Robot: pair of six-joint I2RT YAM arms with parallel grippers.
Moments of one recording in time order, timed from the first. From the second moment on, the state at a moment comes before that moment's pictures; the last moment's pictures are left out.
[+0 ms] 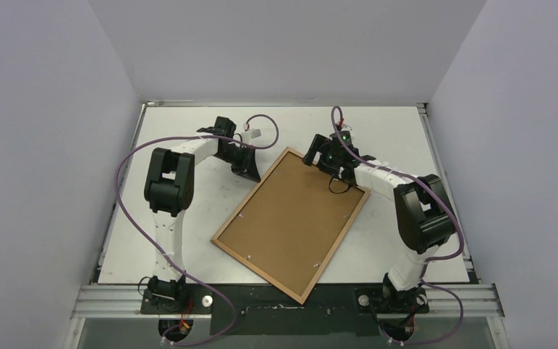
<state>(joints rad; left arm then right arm) -0.26 2.23 1.62 -0.67 0.78 0.03 0.38 1.76 1.08 -0.02 -0.03 0.67</state>
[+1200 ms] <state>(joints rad) -0.29 2.37 1.88 -0.72 0.76 -0.02 0.37 1.69 0.93 -0.09 0.06 0.69</state>
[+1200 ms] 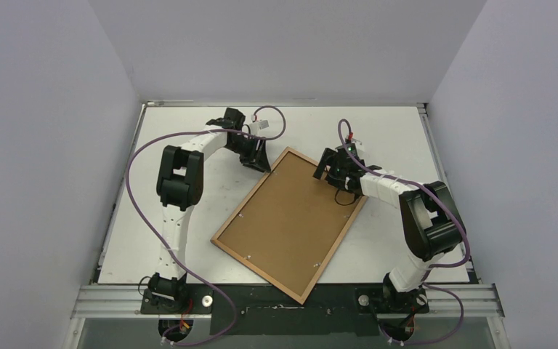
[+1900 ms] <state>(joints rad) -0.30 2.40 1.90 -0.70 0.78 -0.05 0.35 1.70 0.95 -0.09 0.06 0.68</state>
